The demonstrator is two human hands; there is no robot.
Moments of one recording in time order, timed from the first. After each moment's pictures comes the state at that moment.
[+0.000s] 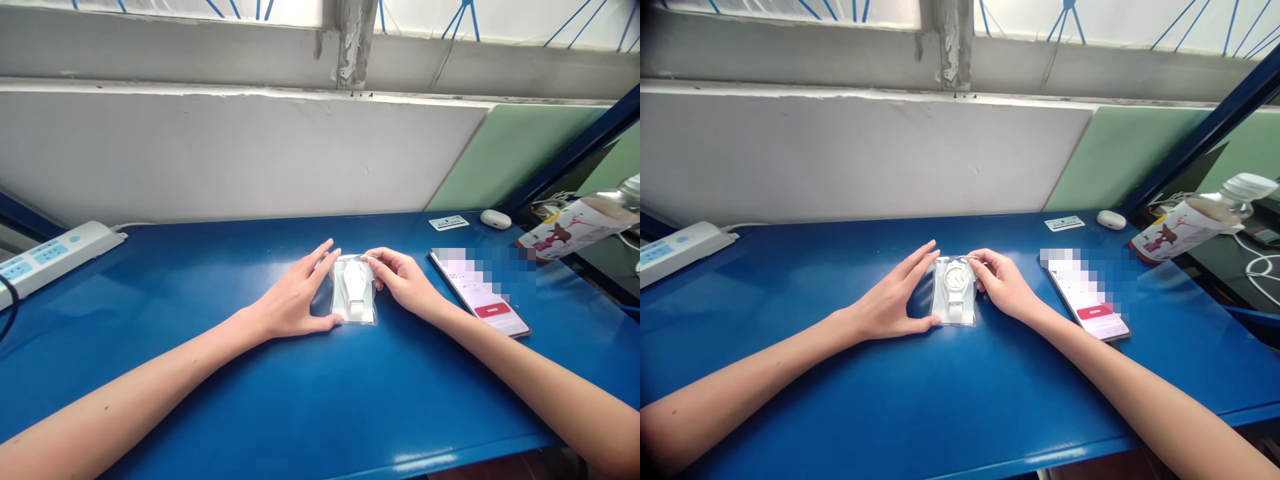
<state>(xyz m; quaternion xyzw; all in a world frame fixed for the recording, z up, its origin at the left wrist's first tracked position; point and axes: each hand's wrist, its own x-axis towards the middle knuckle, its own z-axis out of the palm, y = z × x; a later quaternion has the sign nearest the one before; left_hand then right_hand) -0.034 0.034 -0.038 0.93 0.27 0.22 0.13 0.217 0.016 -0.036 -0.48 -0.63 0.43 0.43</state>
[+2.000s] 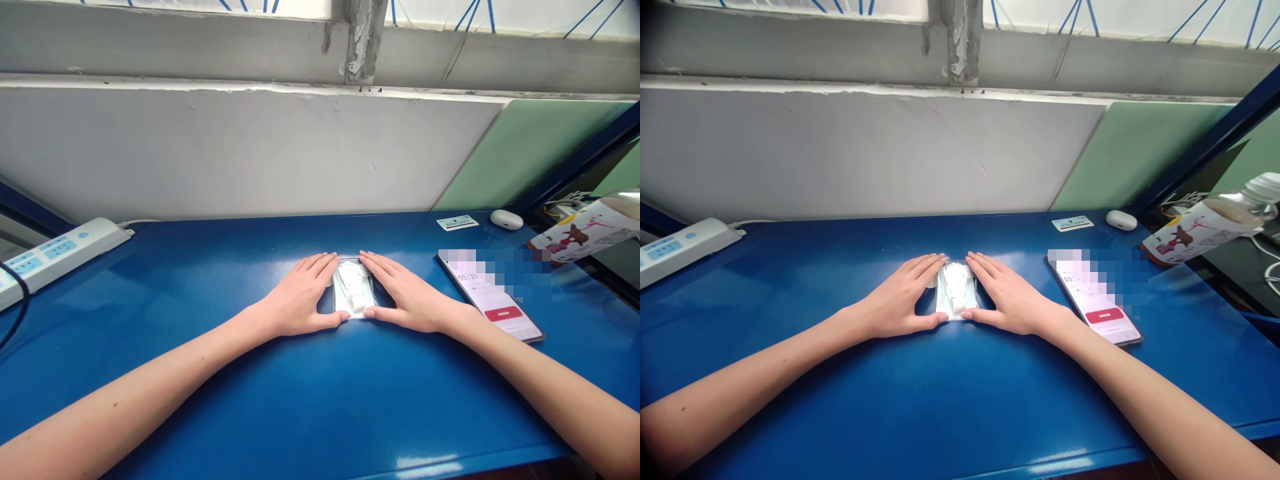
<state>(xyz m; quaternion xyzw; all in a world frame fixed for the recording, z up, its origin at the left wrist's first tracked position) -0.029 0.034 -0.035 0.93 0.32 0.13 0.12 0.235 0.008 -0.040 -0.42 -0.89 0.11 0.12</state>
